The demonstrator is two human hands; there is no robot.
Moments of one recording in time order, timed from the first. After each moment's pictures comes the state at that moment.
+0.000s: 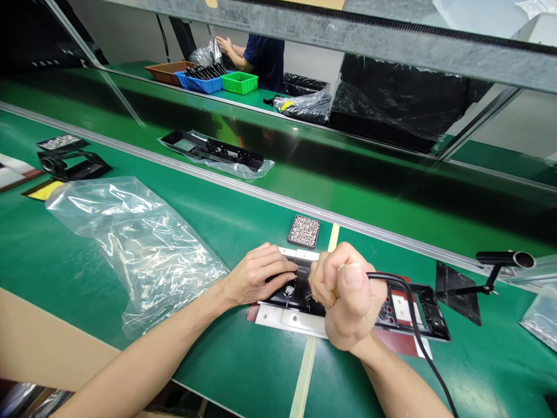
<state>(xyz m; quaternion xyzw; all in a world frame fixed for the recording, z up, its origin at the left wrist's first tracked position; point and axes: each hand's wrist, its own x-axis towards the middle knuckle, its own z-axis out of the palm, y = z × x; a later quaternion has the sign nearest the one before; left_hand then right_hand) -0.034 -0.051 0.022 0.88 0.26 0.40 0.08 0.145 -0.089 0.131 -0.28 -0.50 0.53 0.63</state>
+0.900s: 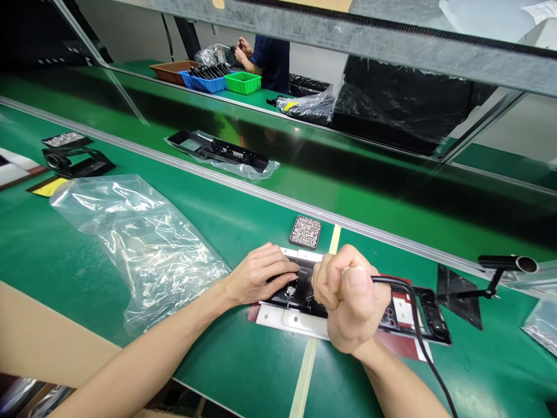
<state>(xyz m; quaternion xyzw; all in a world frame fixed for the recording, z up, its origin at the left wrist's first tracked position) -0.033 -0.049 0.023 0.88 0.27 0.40 0.06 0.148 -0.088 0.132 -0.28 -0.51 0.53 0.62</state>
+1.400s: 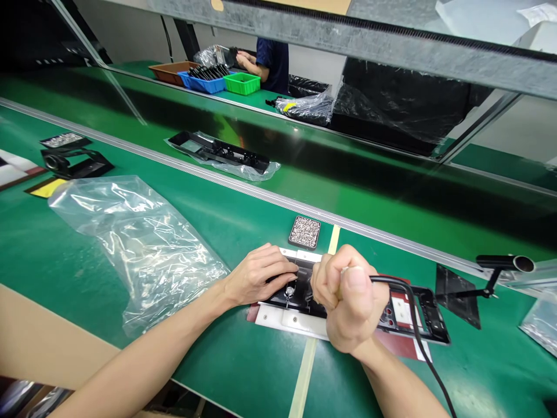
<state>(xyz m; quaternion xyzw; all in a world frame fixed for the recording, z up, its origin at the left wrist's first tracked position) -0.034 -0.049 0.022 0.88 0.26 0.39 0.08 0.146 -0.089 0.129 -0.28 -0.49 0.53 0.63</state>
